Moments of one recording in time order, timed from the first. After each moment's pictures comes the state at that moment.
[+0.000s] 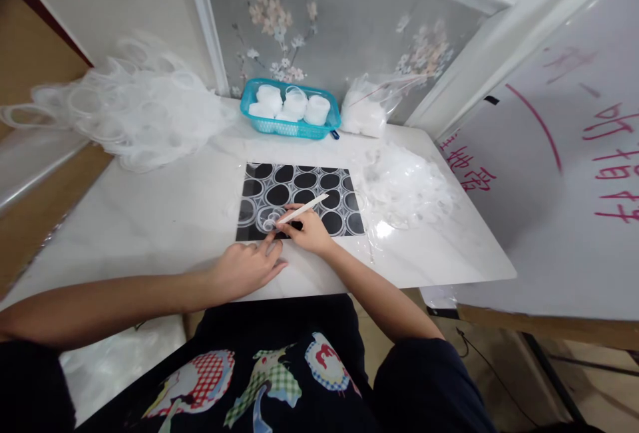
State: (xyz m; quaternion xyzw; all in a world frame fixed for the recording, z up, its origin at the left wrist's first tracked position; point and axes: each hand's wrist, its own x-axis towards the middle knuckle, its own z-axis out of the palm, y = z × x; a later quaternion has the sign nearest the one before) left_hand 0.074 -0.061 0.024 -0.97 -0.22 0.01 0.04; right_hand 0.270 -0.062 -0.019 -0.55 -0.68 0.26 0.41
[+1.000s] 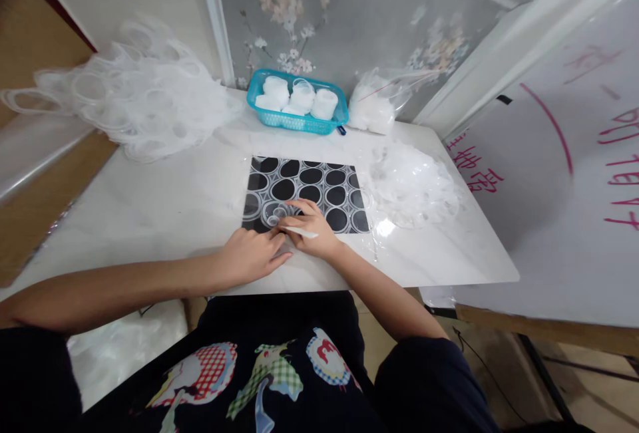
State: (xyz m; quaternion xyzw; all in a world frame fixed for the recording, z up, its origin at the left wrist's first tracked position) left_hand 0.078 -0.049 0.032 -0.97 -0.24 0.01 -0.04; right_hand 0.270 -0.070 -0.018 -0.47 -0.81 0.09 0.32
